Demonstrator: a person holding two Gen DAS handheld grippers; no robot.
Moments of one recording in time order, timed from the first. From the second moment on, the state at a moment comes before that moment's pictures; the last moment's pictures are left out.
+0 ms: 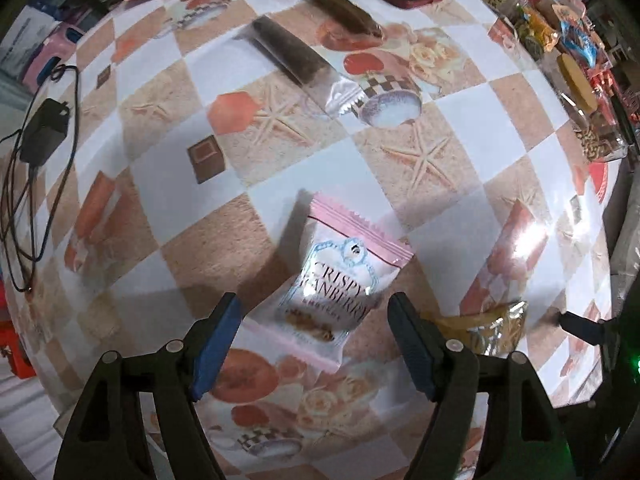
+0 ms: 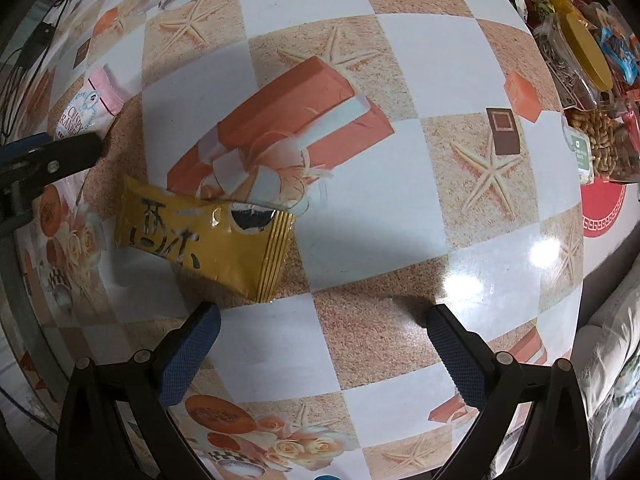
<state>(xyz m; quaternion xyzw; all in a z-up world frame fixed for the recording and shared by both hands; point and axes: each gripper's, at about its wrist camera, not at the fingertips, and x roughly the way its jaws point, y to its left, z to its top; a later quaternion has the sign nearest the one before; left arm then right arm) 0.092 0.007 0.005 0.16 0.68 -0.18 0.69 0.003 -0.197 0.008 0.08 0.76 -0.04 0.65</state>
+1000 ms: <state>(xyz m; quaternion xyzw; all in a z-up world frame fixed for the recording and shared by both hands) -0.003 0.060 -0.023 0.12 0.71 -0.13 0.68 0.009 -0.142 -0.001 0.11 0.75 -0.07 0.65</state>
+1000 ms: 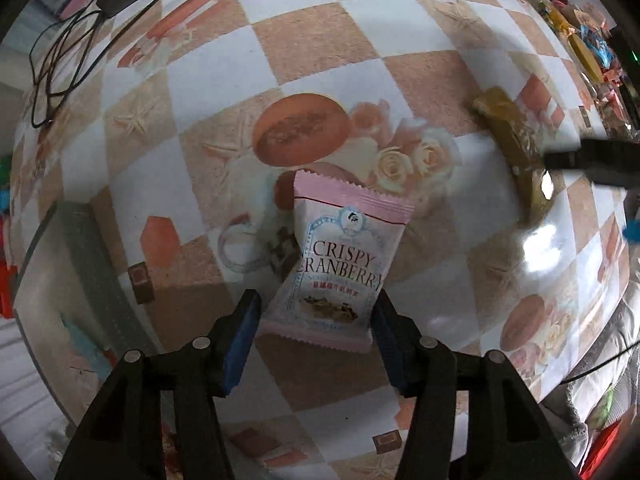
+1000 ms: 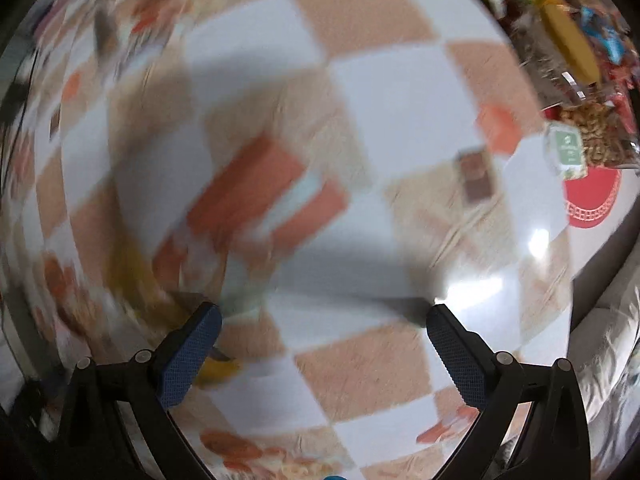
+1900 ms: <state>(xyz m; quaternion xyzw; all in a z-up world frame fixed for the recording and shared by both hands) 0.007 0.082 -0.032 0.11 0.72 -0.11 0.68 0.005 -0.026 0.011 0.02 0.75 0.01 0.66</state>
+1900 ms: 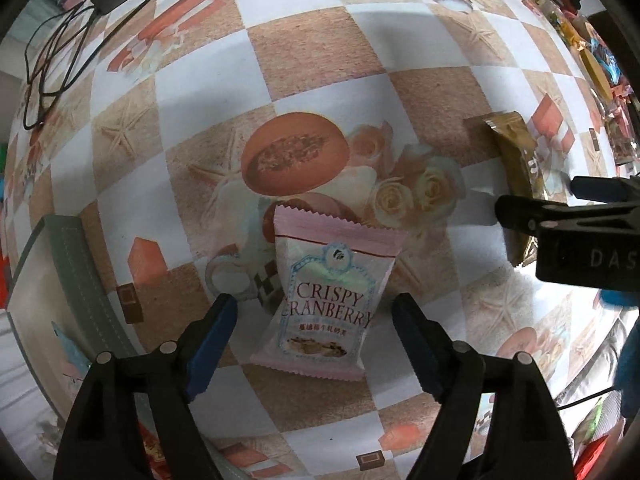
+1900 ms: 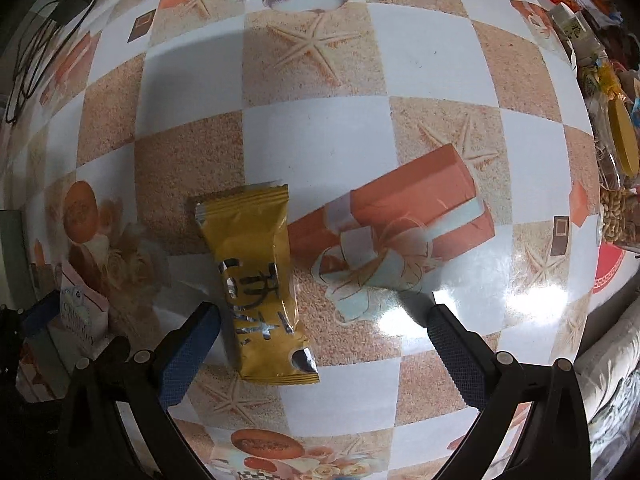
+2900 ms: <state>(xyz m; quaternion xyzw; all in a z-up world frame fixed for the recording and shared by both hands) -0.065 0.113 0.025 0.10 0.71 -0.13 0.68 -0.026 0.014 0.046 0.06 0.74 0.07 0.66</state>
